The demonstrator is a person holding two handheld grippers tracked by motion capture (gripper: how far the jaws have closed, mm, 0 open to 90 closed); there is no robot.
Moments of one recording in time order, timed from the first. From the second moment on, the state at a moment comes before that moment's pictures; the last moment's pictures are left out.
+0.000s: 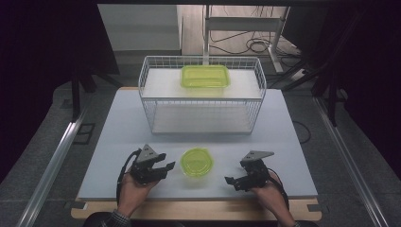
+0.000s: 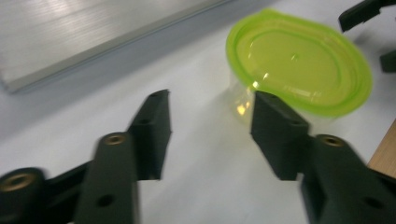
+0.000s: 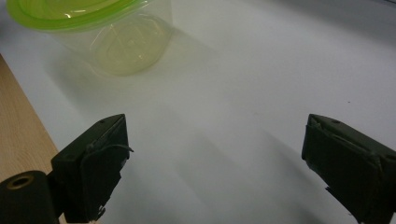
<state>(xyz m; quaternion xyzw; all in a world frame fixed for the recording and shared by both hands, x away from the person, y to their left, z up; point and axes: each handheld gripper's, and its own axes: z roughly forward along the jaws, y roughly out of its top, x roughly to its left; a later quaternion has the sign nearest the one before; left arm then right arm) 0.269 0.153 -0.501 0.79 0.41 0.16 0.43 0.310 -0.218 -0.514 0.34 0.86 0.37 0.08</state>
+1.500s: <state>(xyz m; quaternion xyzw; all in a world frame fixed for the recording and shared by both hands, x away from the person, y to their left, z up) 0.232 0.169 -0.524 0.81 0.40 0.19 0.38 0.312 -0.222 -0.512 0.34 0.84 0.41 0.08</state>
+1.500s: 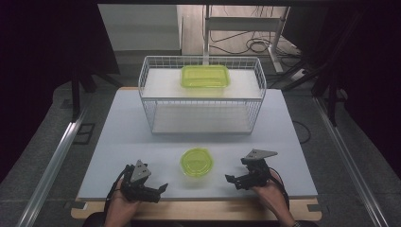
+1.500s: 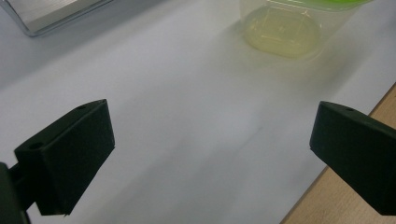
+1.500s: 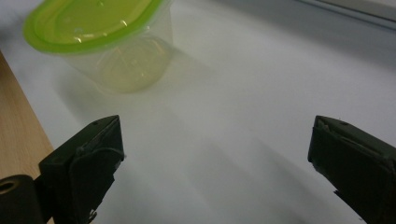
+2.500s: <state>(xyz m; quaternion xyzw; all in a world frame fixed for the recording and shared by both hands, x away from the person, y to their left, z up) 0.227 0.168 -0.525 0.82 0.39 0.19 0.37 0.354 -0.189 -0.477 0.37 0.81 0.46 -0.04</state>
